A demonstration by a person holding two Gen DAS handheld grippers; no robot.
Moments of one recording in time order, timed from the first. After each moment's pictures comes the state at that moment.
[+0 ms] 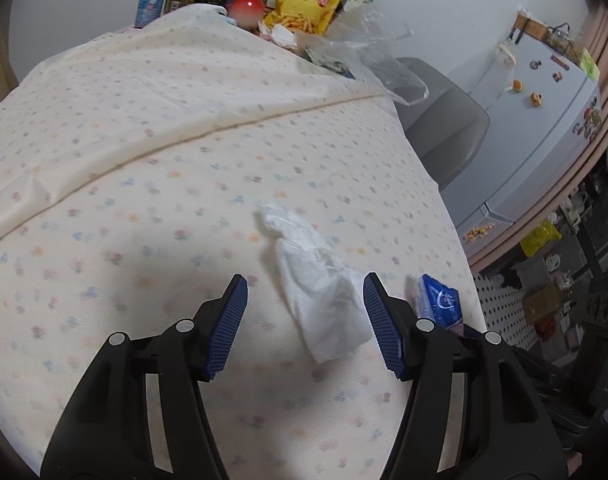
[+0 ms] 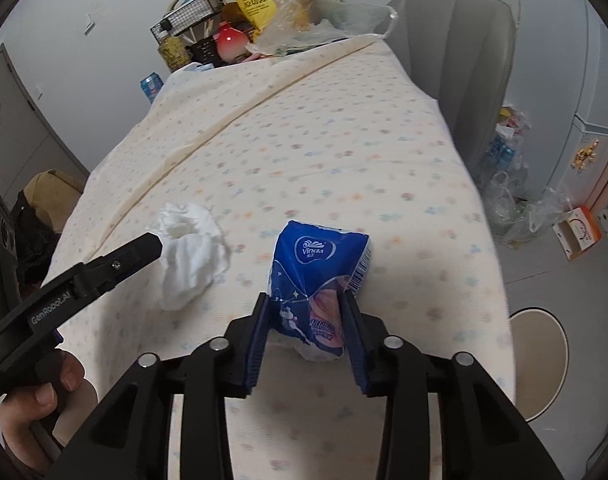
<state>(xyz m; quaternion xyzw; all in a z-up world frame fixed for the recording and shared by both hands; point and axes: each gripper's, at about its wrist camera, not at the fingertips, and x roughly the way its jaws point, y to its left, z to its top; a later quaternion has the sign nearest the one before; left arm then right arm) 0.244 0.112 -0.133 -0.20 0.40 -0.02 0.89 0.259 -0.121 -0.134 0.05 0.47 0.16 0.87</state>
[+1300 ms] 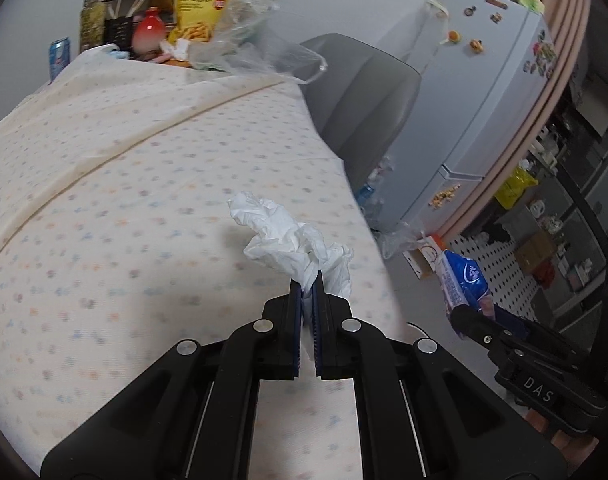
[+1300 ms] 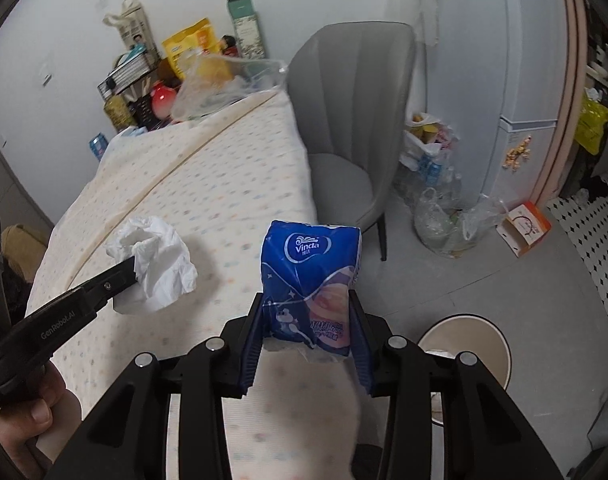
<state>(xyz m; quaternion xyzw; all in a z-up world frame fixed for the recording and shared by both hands) 0.268 -0.016 -0.094 -0.12 0.40 -0.10 0.90 0.247 -0.246 -0.093 0.08 0.42 0.07 0.90</state>
